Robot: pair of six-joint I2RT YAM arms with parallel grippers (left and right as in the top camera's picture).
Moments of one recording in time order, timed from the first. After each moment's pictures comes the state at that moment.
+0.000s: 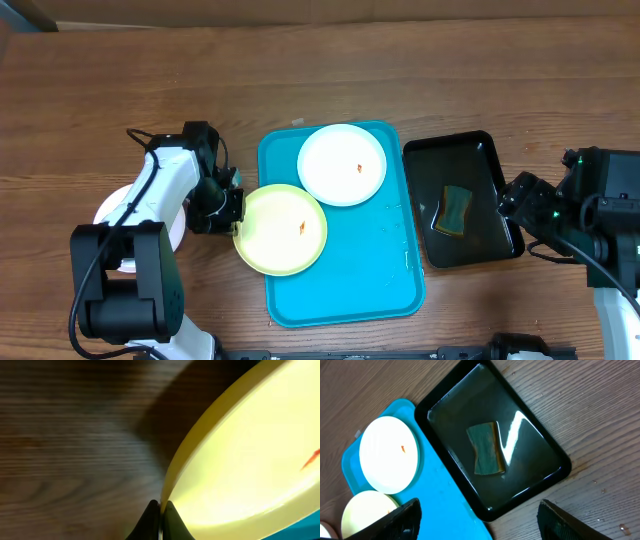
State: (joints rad) left arm 0.00 1.78 1.13 -1.15 0.16 -0.06; right arm -0.09 1.01 1.17 -1.23 -0.12 0.50
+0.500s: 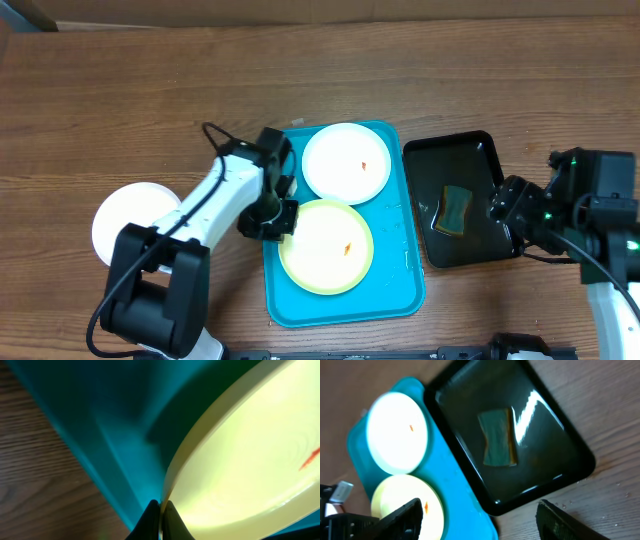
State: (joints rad) left arm -0.35 1.76 1.13 -1.10 0.17 -0.22; right arm -0.09 1.02 1.10 -1.19 -0.22 0.44
